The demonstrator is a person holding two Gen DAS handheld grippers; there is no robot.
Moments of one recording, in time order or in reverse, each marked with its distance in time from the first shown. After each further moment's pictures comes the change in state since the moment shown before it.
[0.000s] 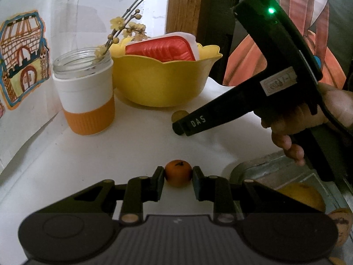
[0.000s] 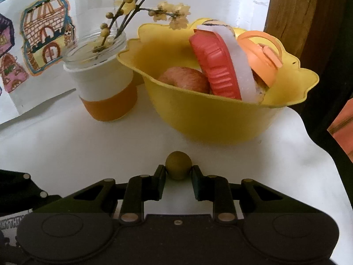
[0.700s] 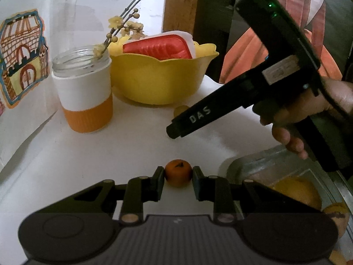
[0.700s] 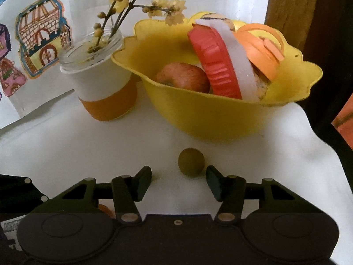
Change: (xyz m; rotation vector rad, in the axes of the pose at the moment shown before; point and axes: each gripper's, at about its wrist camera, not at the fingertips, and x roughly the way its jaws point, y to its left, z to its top) left arm -0.001 0.000 0.000 0.005 0.007 -0.013; right arm 0.011 -0.009 0.012 0.020 0.028 0.012
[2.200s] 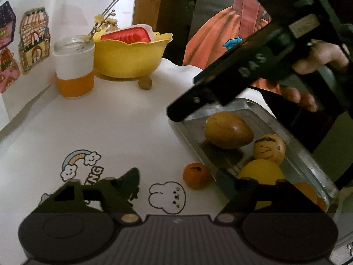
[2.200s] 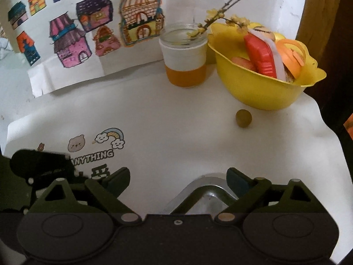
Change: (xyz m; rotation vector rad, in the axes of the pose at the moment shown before) left arm -0.084 -0.015 -0.065 0.053 0.040 -0.169; right arm -0.107 0.052 -0.052 -0.131 0.068 0.160
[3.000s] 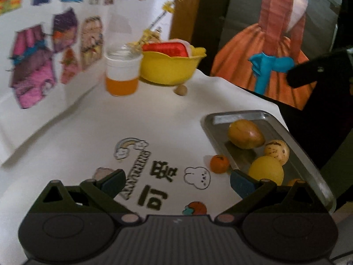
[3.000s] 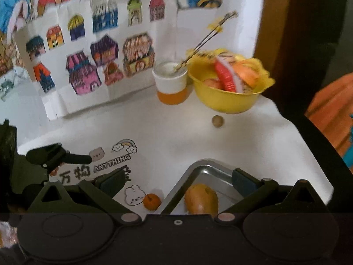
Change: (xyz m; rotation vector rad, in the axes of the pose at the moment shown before) left arm -0.067 0.018 -0.010 -0.095 -0.026 0.112; right arm -0.095 0.040 -0.025 0.070 -0.075 -0.126
